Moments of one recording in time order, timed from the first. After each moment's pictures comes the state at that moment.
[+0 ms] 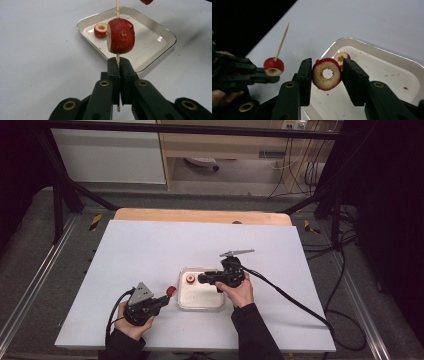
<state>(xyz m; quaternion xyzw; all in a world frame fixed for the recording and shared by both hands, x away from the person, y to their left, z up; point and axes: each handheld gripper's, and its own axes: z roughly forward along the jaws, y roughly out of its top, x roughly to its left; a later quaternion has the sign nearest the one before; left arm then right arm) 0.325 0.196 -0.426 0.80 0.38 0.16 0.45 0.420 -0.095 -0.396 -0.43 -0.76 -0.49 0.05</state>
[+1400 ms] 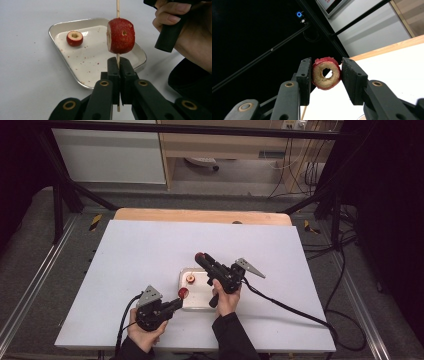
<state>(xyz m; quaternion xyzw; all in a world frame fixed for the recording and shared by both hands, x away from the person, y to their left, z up) 0.311 0.159 -0.419 0.75 0.43 0.10 0.49 0.402 -0.083 -0.419 -0.43 -0.51 -0.75 -0.03</state>
